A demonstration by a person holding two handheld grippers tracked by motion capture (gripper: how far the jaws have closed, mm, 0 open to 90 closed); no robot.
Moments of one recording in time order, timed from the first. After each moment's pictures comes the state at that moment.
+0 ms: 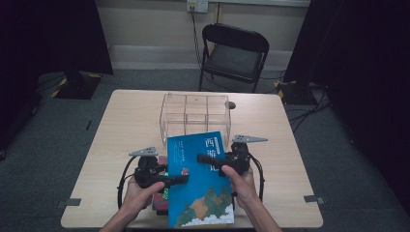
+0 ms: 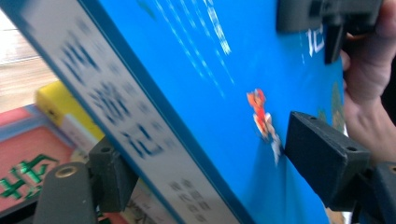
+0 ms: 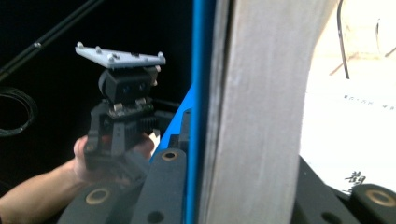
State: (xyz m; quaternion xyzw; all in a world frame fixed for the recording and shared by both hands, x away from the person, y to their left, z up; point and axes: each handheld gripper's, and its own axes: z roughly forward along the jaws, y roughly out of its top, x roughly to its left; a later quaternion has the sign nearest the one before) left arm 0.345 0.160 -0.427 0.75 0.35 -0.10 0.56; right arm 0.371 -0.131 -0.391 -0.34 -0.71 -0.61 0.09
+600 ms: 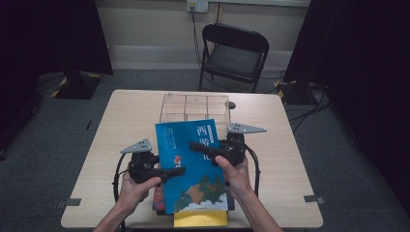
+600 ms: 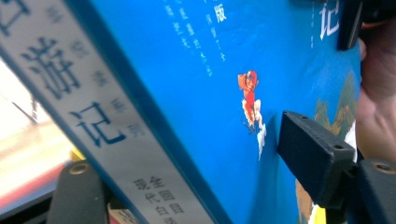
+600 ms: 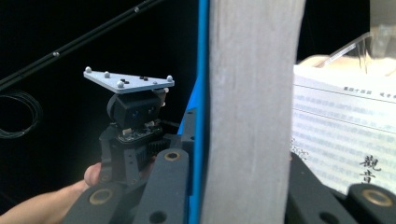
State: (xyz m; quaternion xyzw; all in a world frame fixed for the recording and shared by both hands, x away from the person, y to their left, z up) left arm 0.343 0.172 -0.391 0.74 0.33 0.00 0.58; right arm 0.373 -0.107 -0.347 -0.29 -0.70 -0.65 0.04
